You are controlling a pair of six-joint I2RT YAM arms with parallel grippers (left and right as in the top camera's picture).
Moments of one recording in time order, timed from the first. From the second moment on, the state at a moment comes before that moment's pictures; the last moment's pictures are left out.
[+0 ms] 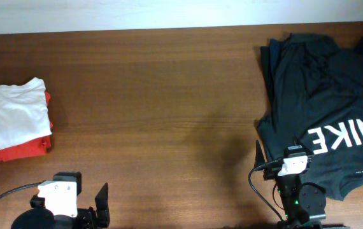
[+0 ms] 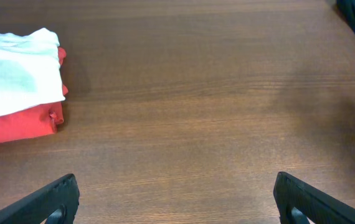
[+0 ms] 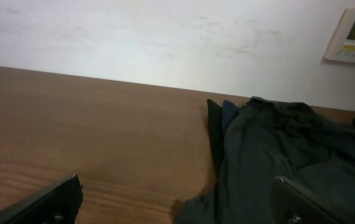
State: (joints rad) left arm -0.11 0.40 1.06 -1.30 -0.02 -0.05; right arm 0.08 0.01 0.01 -0.07 -0.02 -0.09
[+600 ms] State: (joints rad) left arm -0.11 0.24 0.64 -0.66 -0.04 0.04; right arm 0.08 0.01 0.01 -0.07 -0.02 -0.09
